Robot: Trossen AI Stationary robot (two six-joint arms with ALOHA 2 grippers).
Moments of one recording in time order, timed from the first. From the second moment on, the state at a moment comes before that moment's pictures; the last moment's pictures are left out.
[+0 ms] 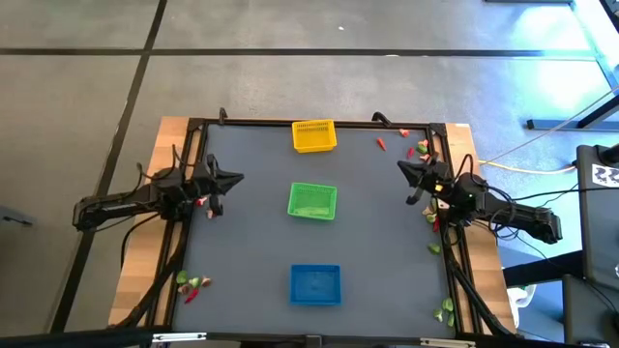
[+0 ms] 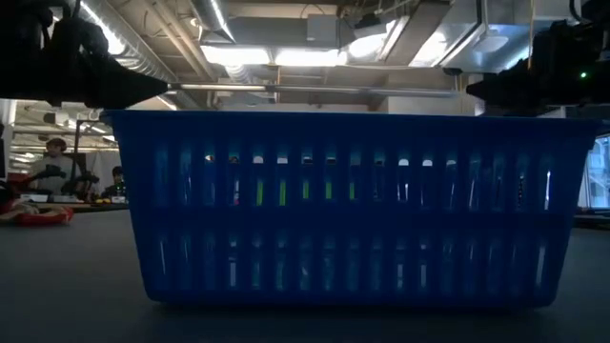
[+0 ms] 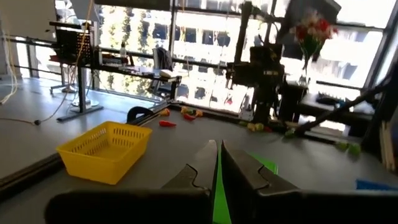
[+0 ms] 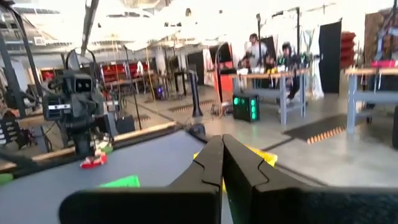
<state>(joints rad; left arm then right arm) 0.22 0.01 0.01 0.07 -0.10 -0.15 -0.22 0.01 0.01 0.18 0.29 0.05</state>
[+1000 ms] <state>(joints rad) 0.30 0.37 0.01 0.61 -0.25 -0.05 -0.32 0.62 0.28 0.22 0.58 0.02</state>
